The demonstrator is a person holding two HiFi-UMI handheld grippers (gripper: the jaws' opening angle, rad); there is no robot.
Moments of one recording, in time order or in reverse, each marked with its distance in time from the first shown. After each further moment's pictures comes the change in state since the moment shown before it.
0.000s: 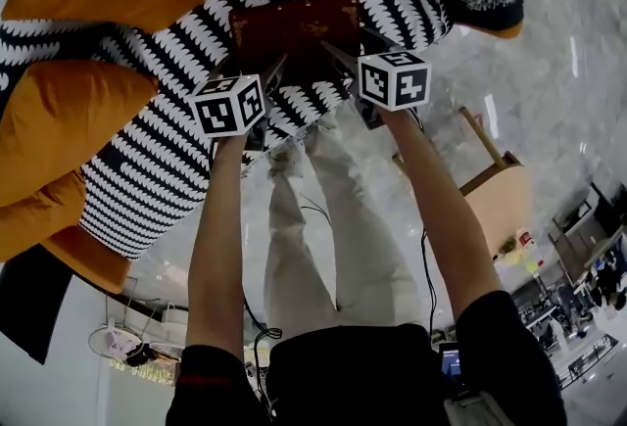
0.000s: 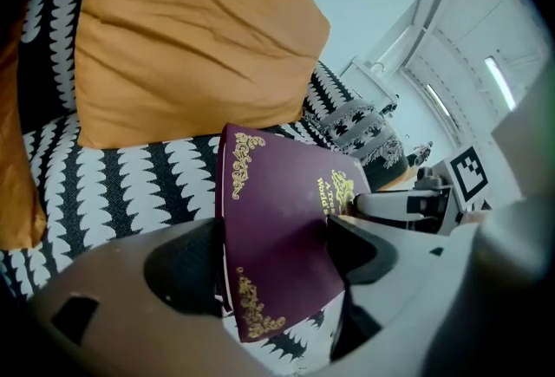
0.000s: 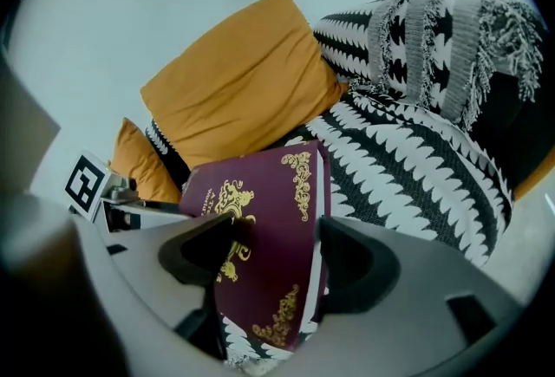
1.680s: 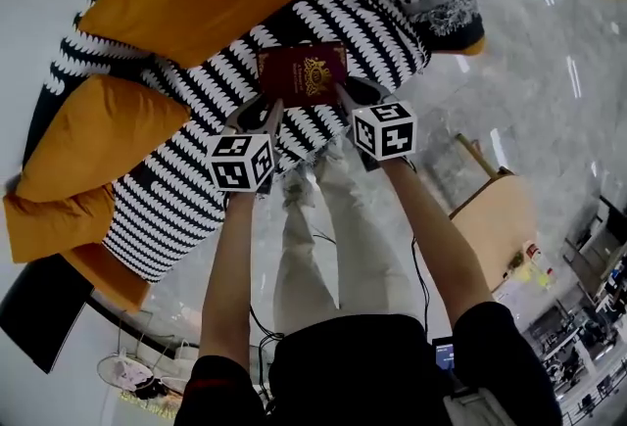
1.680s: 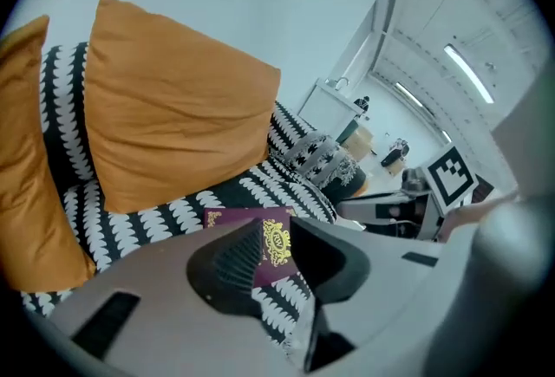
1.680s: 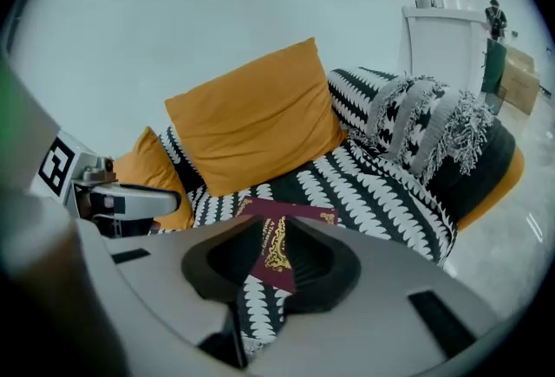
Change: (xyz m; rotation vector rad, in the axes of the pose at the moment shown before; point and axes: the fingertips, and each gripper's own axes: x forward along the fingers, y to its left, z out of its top) left arm -0.108 -0.068 0.036 0.176 -0.148 -0.040; right arm -0.088 0.055 0.023 -0.093 -0.099 -0.109
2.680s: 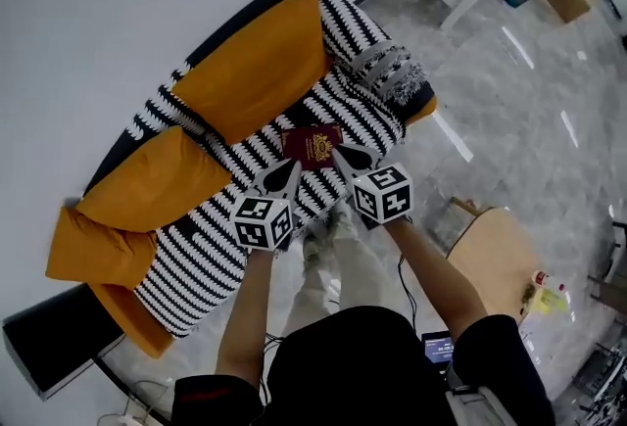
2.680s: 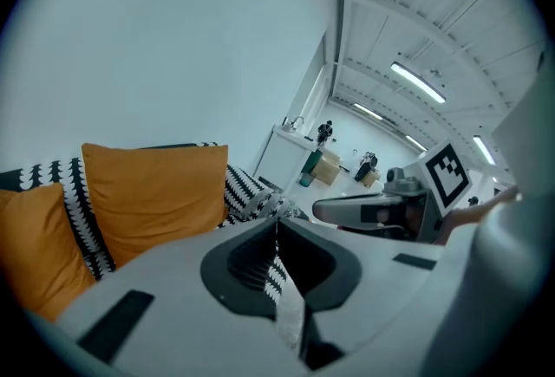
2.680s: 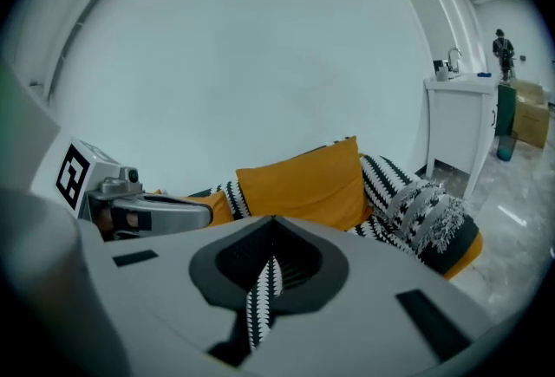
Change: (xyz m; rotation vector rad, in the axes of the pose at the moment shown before) left arm -0.184 -0.152 0.106 0.179 -0.218 -0.111; right arm -0.210 0.138 0.107 -0.123 -0.271 0.112
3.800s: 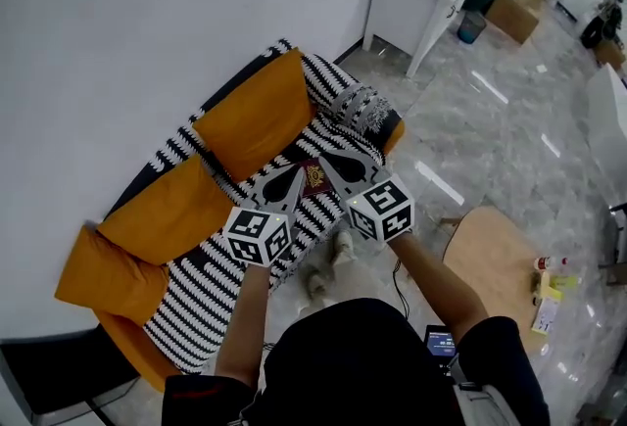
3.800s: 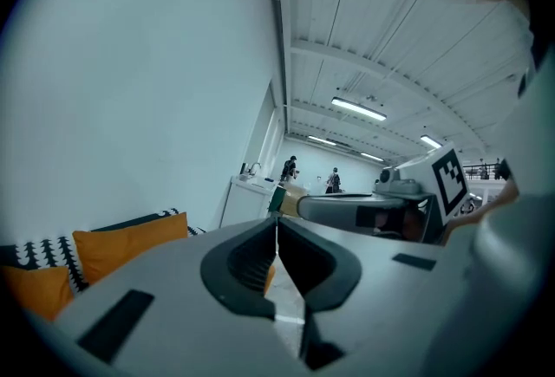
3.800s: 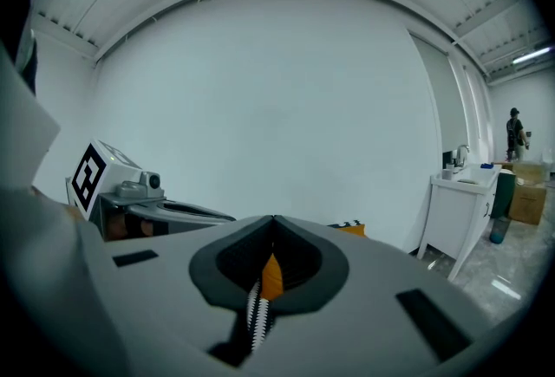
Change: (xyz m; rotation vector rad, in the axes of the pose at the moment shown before) left arm -0.163 -0.133 0.091 0.220 -0.284 -0.199; right arm -0.169 0.162 0.099 -0.290 -0.347 -0.037
